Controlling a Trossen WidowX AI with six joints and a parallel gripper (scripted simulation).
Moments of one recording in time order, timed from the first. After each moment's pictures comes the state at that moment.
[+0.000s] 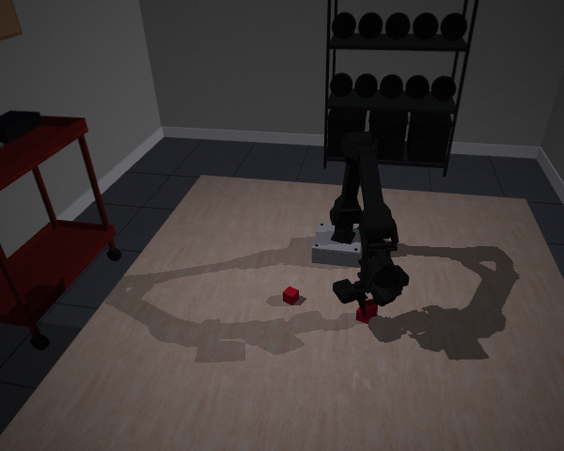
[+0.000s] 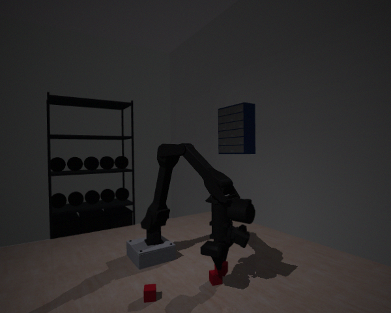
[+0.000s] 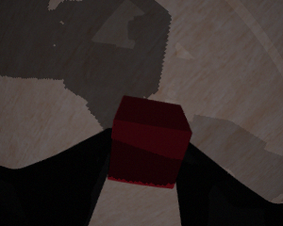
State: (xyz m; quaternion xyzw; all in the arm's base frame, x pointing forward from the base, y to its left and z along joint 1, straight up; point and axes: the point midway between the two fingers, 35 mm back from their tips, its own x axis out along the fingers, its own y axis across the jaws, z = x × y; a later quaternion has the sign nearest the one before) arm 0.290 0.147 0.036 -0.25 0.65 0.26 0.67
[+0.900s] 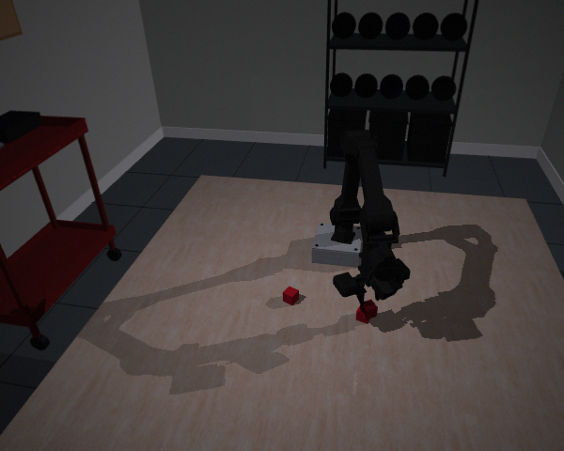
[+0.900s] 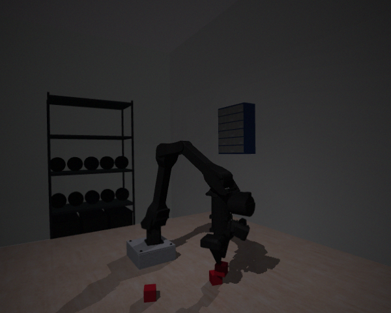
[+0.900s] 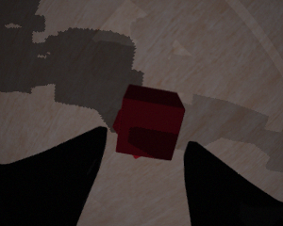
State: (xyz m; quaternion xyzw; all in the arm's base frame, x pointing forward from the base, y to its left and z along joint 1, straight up) arm 0.289 0.147 0.056 -0.25 0.65 0.26 0.67
